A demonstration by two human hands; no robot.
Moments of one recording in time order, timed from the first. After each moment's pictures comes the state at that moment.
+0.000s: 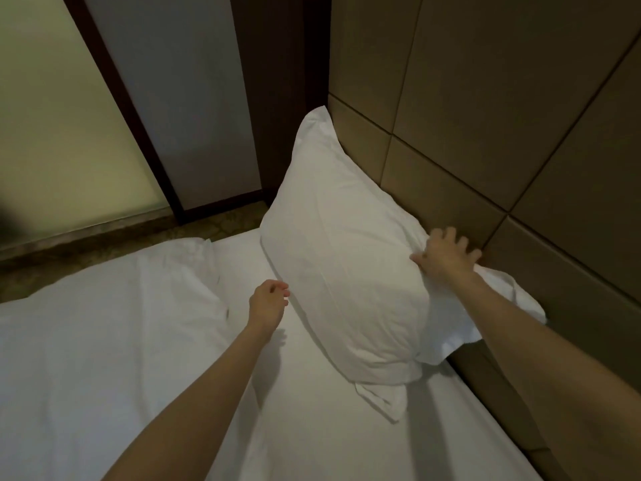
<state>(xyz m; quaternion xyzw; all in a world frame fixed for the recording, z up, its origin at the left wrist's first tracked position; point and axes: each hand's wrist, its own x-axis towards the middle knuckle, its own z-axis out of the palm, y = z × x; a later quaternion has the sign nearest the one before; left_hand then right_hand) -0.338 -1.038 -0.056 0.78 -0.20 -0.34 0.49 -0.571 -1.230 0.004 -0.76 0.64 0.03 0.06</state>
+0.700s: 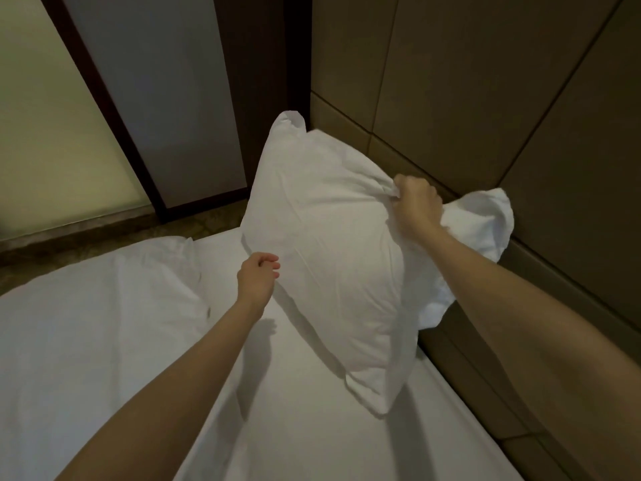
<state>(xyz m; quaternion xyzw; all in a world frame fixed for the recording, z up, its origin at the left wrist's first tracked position) -0.345 -1.069 -0.026 0.76 -0.22 -0.30 0.53 -0.537 -1.245 0.071 -0.82 0.53 -0.23 -0.01</state>
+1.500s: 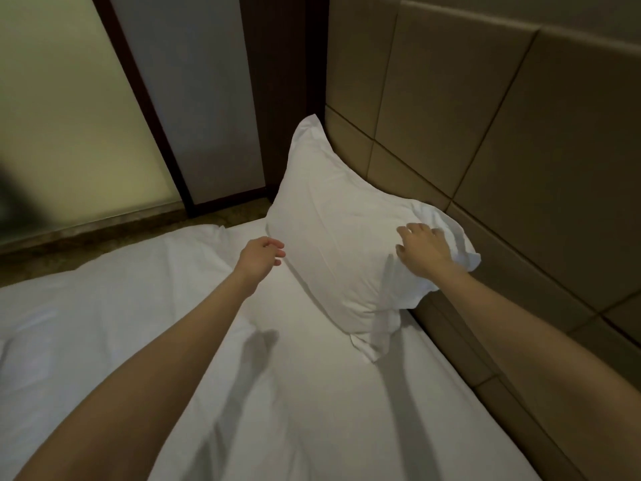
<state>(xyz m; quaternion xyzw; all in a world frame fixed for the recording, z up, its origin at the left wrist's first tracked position) -0.361 -0.957 0.072 0.78 -0.28 -0.34 0.44 -0.621 -1.117 0.081 -0.88 0.48 0.01 -0.04</state>
